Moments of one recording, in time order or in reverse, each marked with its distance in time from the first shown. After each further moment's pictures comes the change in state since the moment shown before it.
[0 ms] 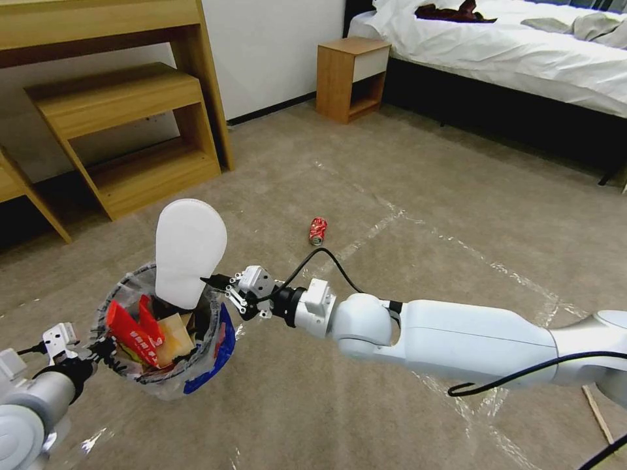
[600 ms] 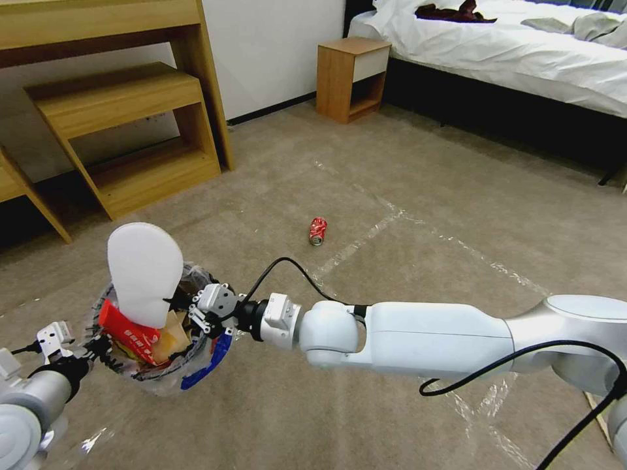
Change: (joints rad) left arm -0.013 -0.005 -0.005 0.009 0.001 -0.007 0.002; right arm 0.025 0.123 -0.065 -0.030 0.026 -0.005 0.006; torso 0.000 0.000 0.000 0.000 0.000
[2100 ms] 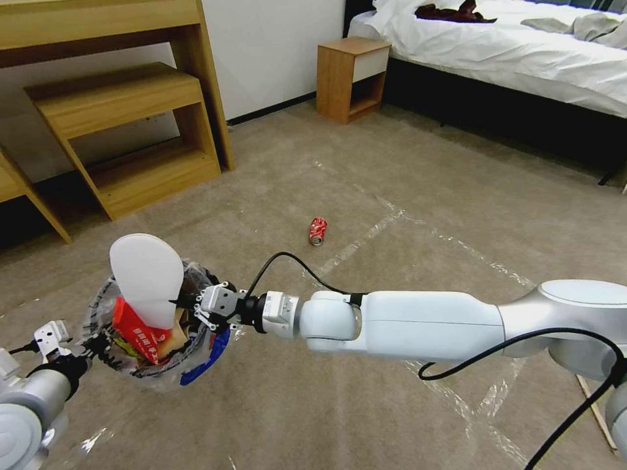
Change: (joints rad) left arm -0.014 -0.013 0.004 0.016 0.012 -0.014 0.001; right arm 0.071 -0.017 -0.048 -0.072 -0.073 0.031 -0.060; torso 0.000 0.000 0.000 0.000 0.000
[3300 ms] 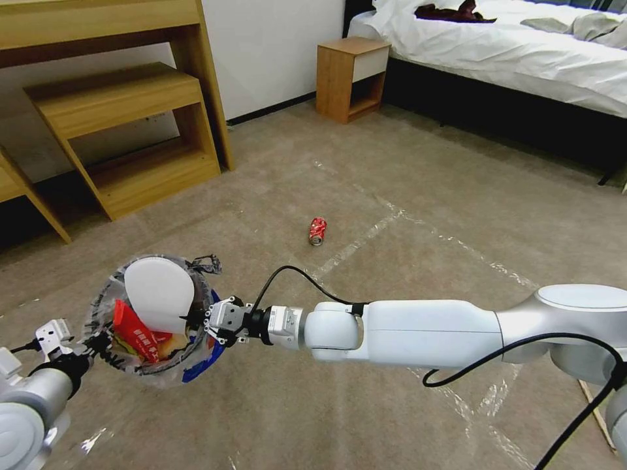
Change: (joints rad) left arm -0.002 -0.008 0.001 -0.013 0.003 -0.002 -0.001; right arm -0.027 0.029 -0.050 -0.055 -0.048 0.014 -0.007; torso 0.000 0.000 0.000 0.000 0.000
